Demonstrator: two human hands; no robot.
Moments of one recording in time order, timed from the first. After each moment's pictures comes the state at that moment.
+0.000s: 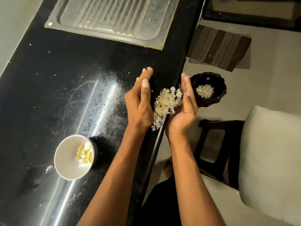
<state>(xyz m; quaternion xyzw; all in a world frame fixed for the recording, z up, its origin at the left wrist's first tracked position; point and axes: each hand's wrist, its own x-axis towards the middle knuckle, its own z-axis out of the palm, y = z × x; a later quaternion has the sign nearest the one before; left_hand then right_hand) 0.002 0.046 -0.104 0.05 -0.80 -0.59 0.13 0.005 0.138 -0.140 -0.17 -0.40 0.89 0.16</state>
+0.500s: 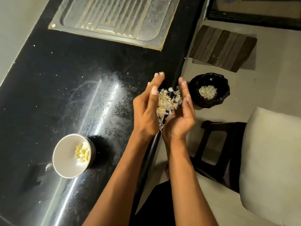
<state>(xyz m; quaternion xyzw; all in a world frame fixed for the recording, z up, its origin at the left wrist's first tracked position) 0.015 0.067 -0.097 0.00 -0.78 -0.62 0.07 0.015 0.138 -0.144 -0.18 -0.32 0.92 0.12</state>
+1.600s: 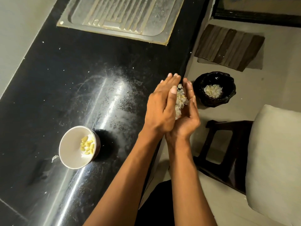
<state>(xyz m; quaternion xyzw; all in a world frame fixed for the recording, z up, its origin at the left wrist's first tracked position) 0.021 0.079 -0.106 -0.03 -0.87 -0.49 0.05 0.030 0.136 -0.152 -0.18 -0.20 0.96 0.12</state>
